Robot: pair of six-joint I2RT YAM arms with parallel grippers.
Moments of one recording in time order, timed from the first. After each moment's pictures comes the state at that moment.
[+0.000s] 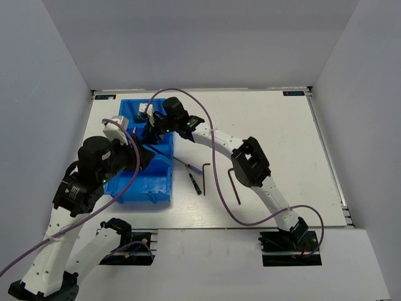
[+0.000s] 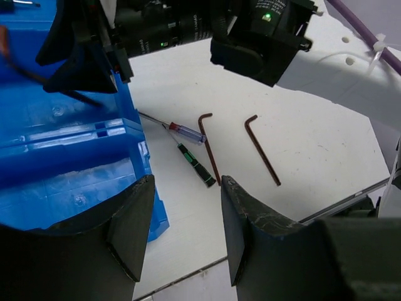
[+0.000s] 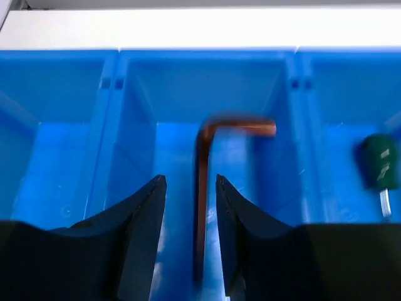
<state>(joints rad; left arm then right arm) -0.40 0.72 1.11 -0.79 0.09 -0.38 0.86 2.46 2.19 -0.10 -0.75 -0.26</state>
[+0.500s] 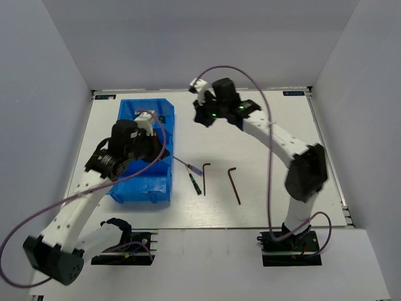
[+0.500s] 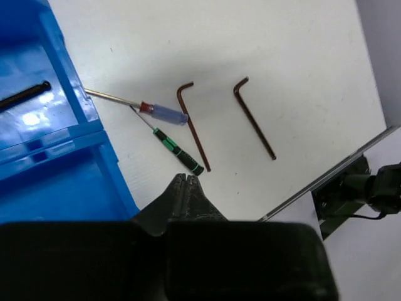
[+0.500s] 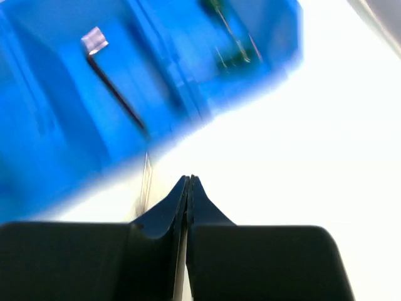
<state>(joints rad) -0.40 0.94 1.05 -0.65 0.27 -0.36 0.68 1.97 1.82 -0.39 -0.42 -0.19</state>
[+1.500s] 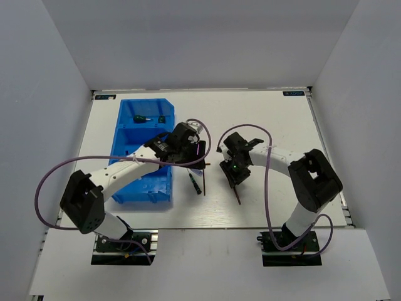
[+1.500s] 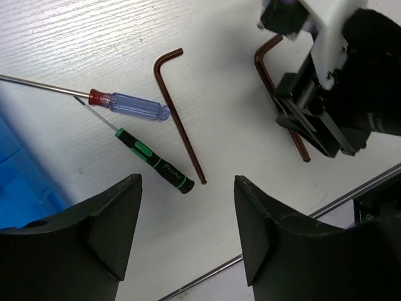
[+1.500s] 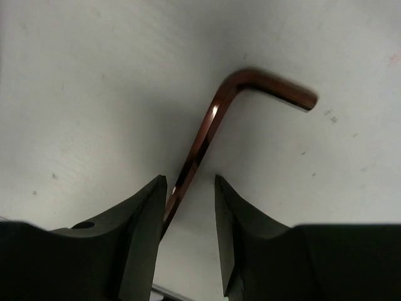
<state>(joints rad) -0.76 1.50 1.15 -0.55 0.03 -0.47 0.65 1.68 1.00 -0.67 -0.16 0.01</state>
